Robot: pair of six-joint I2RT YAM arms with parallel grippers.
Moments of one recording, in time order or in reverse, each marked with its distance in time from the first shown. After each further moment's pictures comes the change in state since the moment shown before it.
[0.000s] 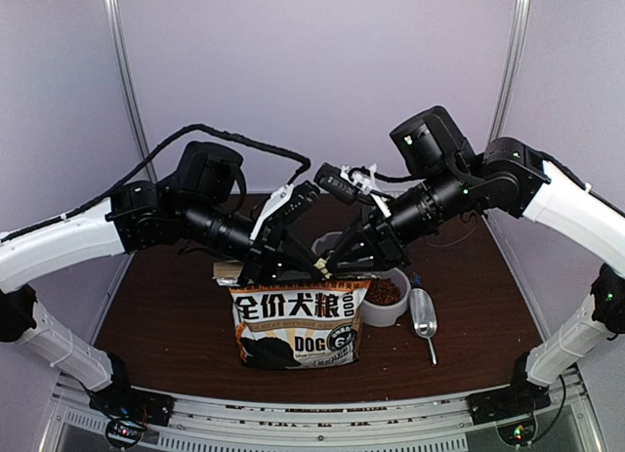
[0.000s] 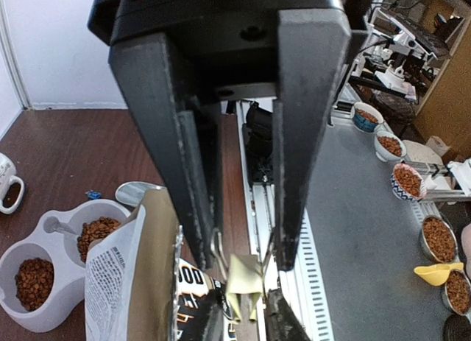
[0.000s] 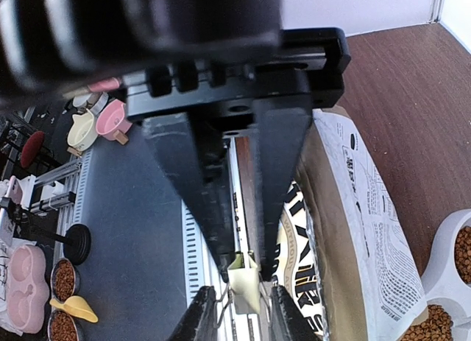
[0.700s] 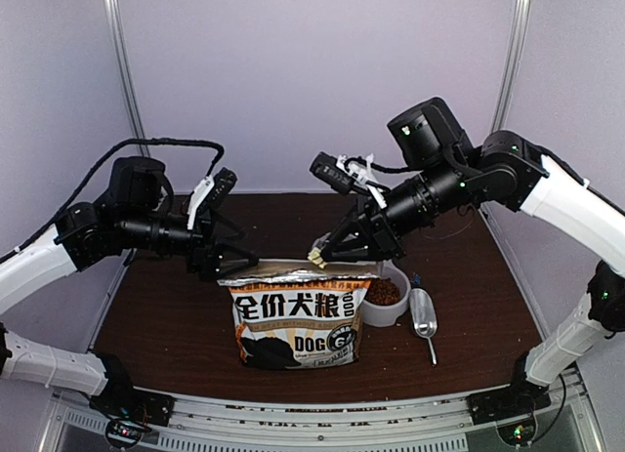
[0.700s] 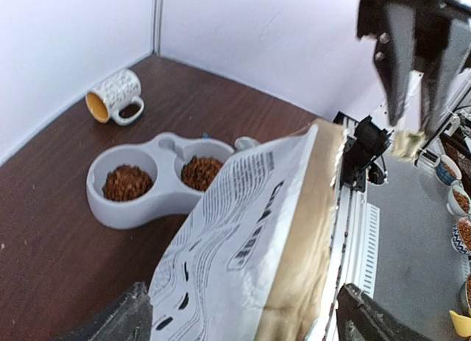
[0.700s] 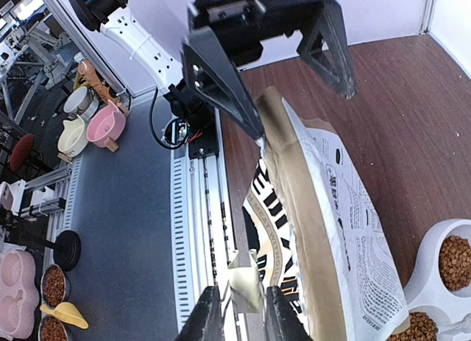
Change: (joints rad) left arm 0.252 -0.320 -0.253 -0.002 -0.150 -0.141; right arm -0.001 0.020 0.044 -0.002 0.035 -0.014
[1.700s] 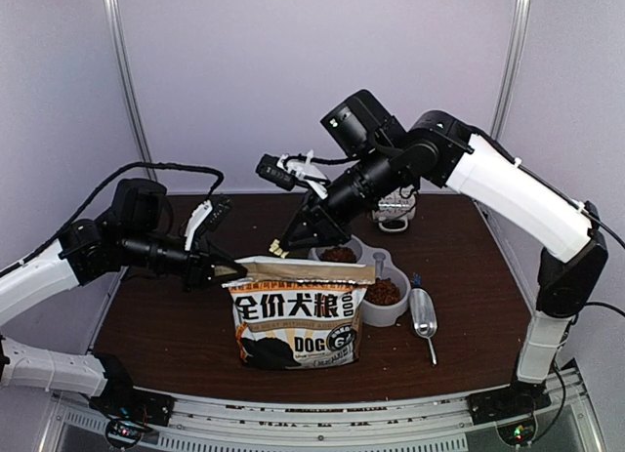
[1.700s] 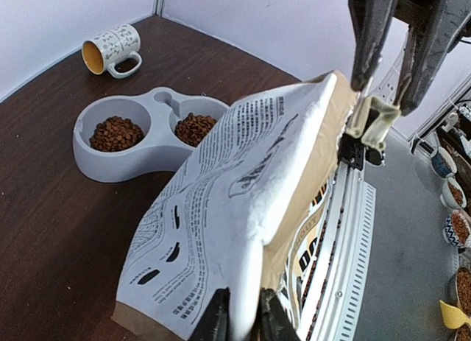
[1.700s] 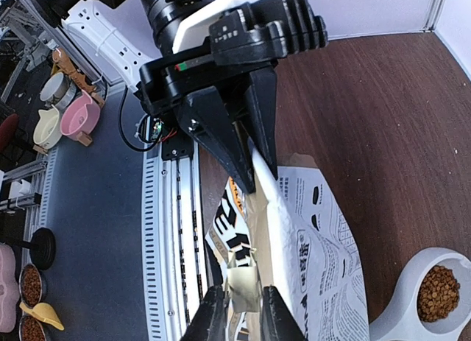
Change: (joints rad) left arm 0.050 -0.053 -0.149 -0.034 0.026 -0.049; right arm 0.000 0.340 0.399 -0.157 0.032 -0.098
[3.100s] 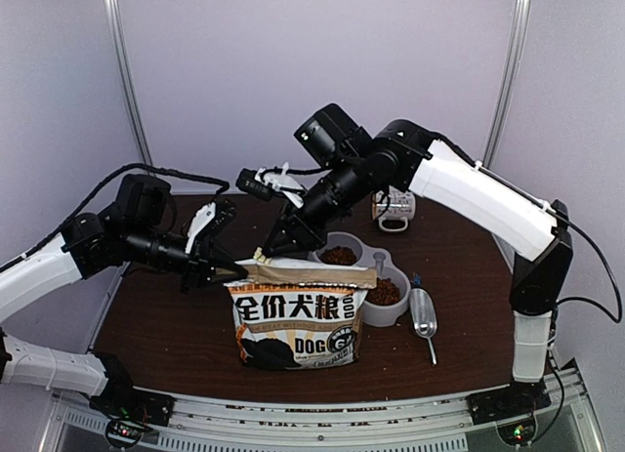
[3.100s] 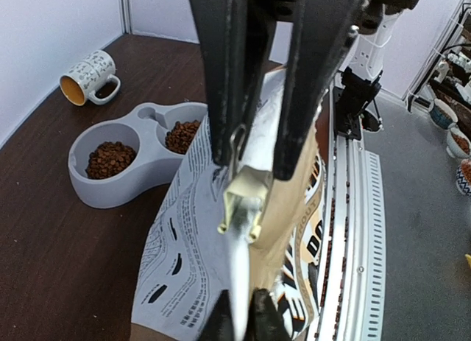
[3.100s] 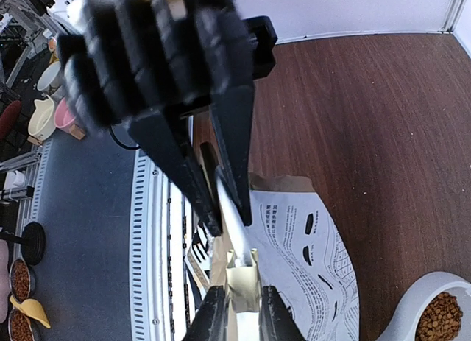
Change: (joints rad) left arm 0.009 0.037 0.042 -0.047 0.073 0.247; right arm -0.011 0.175 0.139 -0.014 -0.030 -0.059
